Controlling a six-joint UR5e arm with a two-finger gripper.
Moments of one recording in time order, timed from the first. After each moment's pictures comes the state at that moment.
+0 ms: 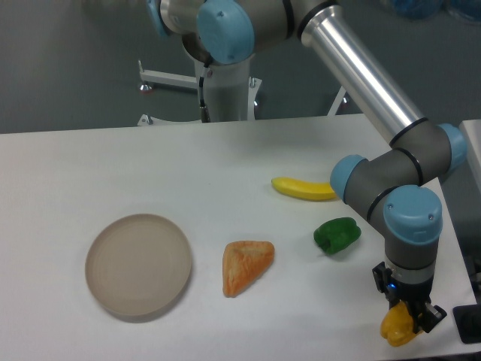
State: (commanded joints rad) arm 2.36 -2.55 -0.66 -1.12 1.62 1.48
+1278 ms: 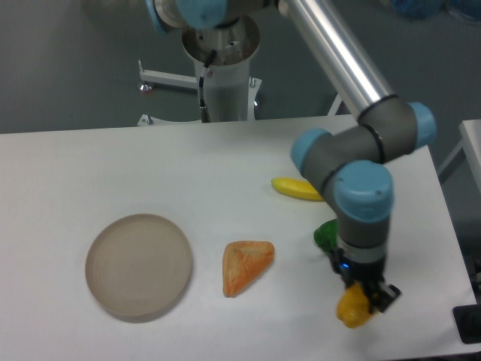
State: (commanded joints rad) arm 2.21 -2.26 -1.01 -1.17 1.63 1.22
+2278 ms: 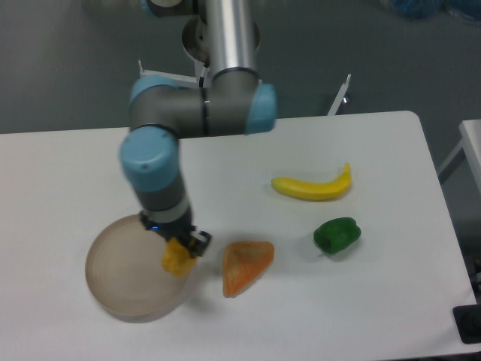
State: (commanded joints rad) arm 1.83 -2.16 -1.20 -1.33 1.63 0.43
